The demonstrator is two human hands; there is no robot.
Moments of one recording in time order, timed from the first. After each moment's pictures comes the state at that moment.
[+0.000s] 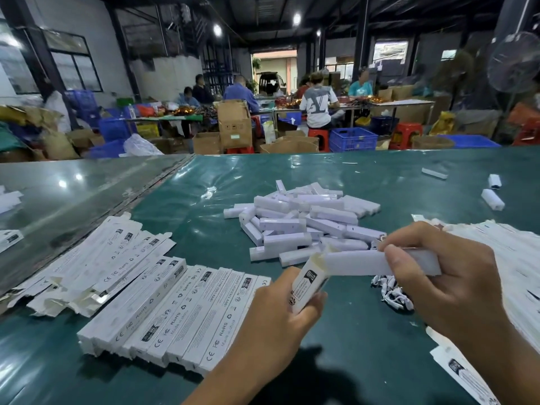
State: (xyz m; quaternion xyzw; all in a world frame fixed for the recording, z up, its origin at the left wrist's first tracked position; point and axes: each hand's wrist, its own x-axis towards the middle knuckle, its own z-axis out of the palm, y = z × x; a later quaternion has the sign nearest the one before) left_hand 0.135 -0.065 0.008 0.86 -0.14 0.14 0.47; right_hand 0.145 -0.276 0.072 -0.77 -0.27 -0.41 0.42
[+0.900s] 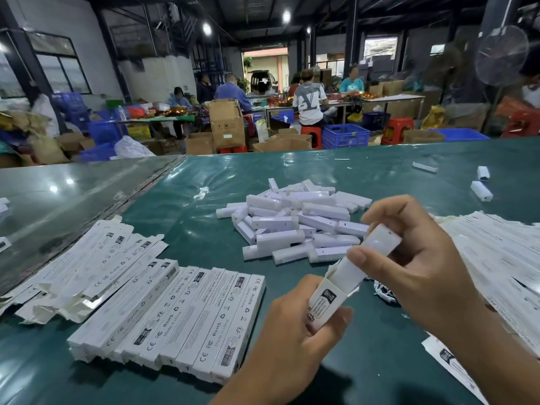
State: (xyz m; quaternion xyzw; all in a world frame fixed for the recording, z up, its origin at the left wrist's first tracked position) left_hand 0.118 -0.088 0.011 0.80 -0.25 0.13 0.53; right_hand 0.143 -0.264 0.075 -0.69 -0.28 -0.20 0.64
